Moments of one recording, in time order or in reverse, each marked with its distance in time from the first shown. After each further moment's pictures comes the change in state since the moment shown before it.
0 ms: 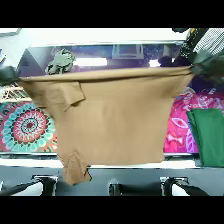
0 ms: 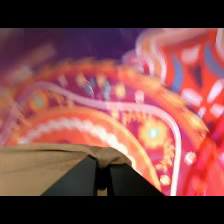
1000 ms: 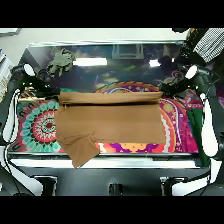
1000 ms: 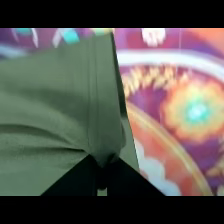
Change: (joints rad) left arm -0.106 -0.614 0.229 -0.003 -0.196 0.017; right arm 0.083 -0.469 -0.081 -0.143 -0.124 -0.014
